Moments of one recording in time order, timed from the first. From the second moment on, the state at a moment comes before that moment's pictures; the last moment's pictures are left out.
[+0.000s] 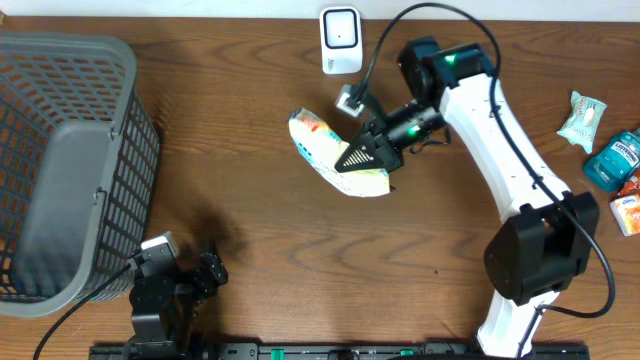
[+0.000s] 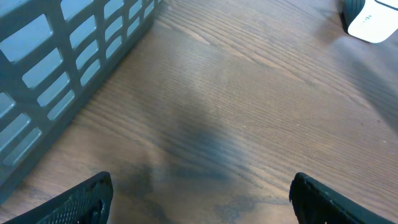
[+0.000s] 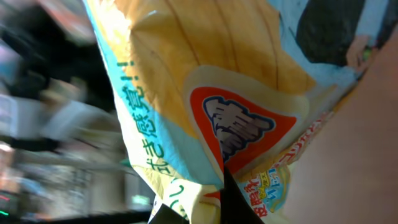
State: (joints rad) left arm 0.03 0.01 0.24 -0.79 -0.03 -0.33; right arm 0.34 1.98 1.84 -1.47 -1.00 -0.83
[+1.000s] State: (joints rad) left arm 0.03 0.01 0.24 -0.79 -0.03 -0.33; right arm 0.45 2.14 1.83 -0.23 -0.33 -0.79
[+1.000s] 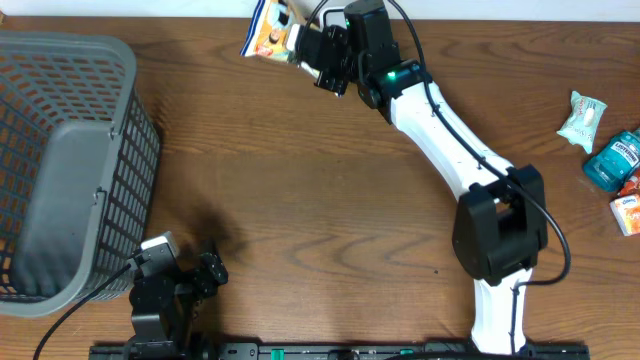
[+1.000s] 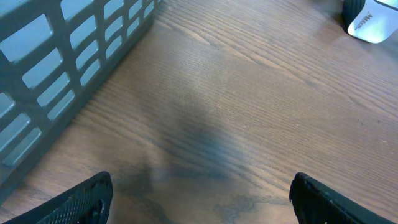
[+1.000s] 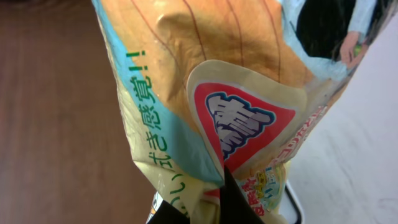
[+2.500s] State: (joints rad) left arm 0.03 0.01 0.24 -0.79 -0.03 -0.33; right arm 0.38 2.53 2.03 0.21 -0.28 -0.57
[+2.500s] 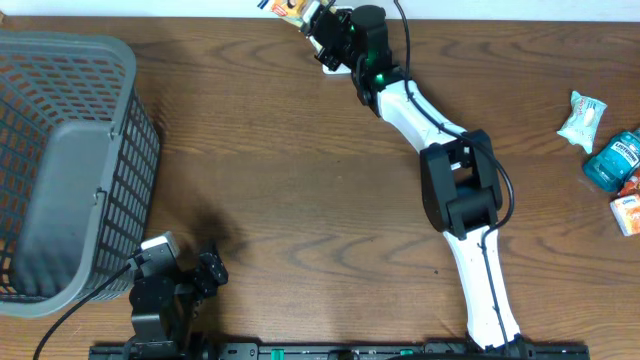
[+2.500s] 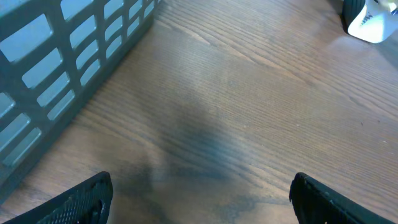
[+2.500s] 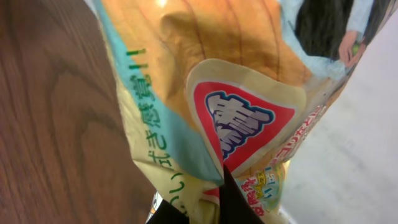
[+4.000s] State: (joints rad) left arm 0.03 0.01 0.24 -0.79 -0.03 -0.33; right arm -0.03 2.22 1.86 -0.66 0.25 -0.28
